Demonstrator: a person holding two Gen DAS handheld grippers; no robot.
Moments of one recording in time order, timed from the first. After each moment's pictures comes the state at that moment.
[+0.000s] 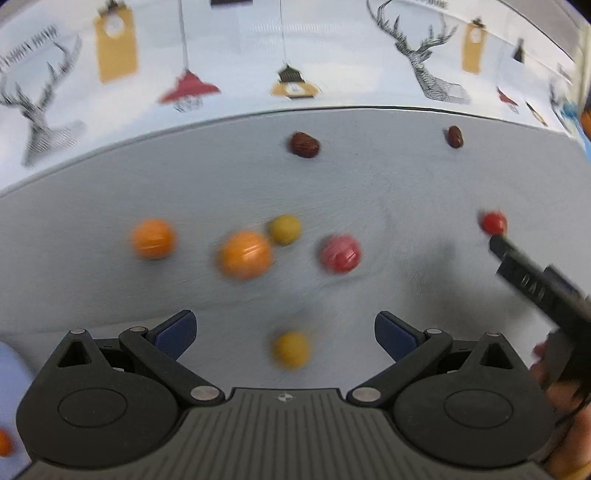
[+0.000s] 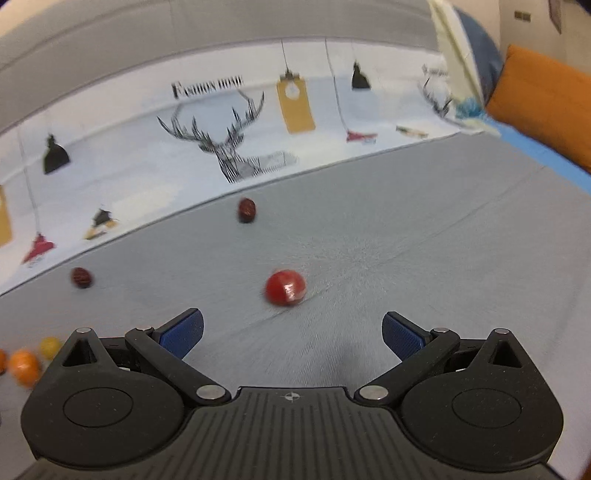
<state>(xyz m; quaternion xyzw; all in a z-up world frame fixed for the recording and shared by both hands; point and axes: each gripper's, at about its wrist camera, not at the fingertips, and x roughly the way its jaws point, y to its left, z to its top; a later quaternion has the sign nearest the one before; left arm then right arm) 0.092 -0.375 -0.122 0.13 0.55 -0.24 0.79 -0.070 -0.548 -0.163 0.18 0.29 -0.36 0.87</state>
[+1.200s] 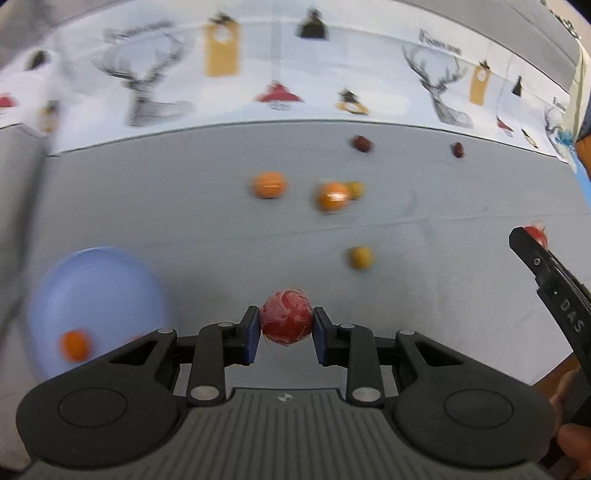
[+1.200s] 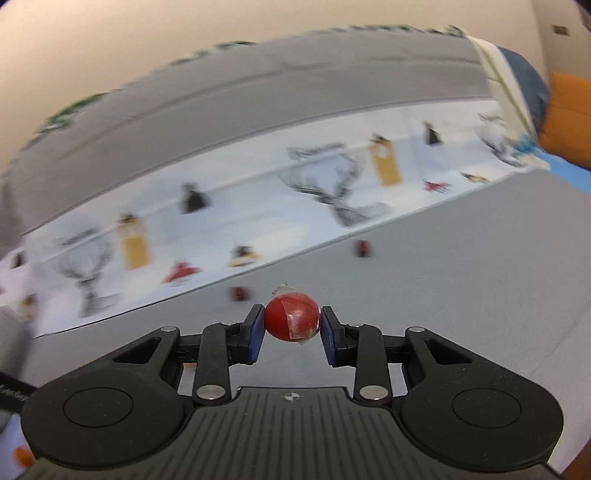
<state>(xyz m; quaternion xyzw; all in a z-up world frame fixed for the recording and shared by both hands) 0.016 -0.209 -0.027 0.11 0.53 -0.20 0.82 -0.145 -0.384 -0.053 0.18 0.19 -0.22 0.94</state>
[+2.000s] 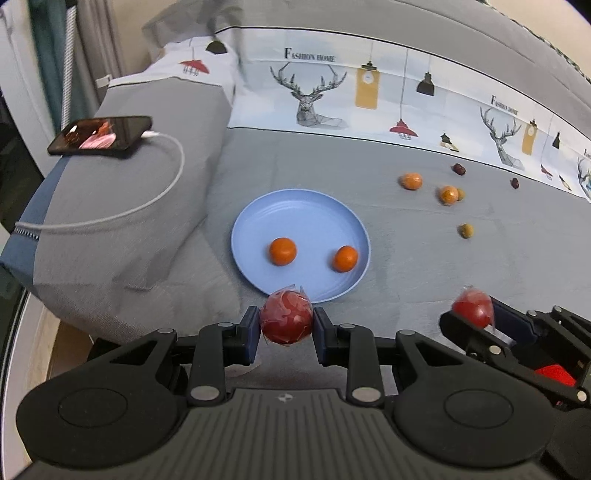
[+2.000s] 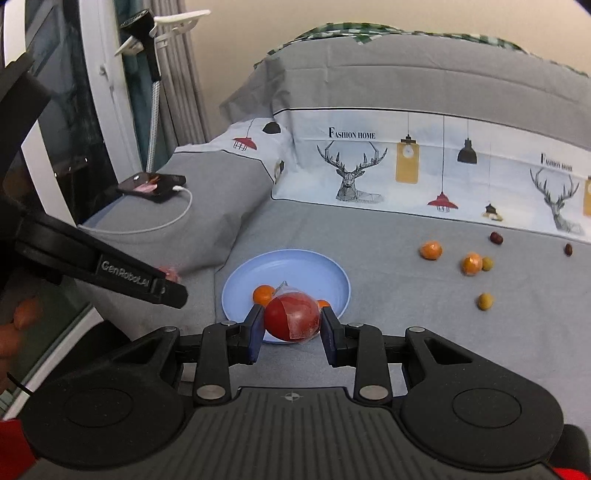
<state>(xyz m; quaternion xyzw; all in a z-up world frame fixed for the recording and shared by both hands) -0.090 0.042 0.023 0.06 0.47 -0.12 0.87 -0.196 -0.122 -0.006 0.04 0.30 0.04 0.95</state>
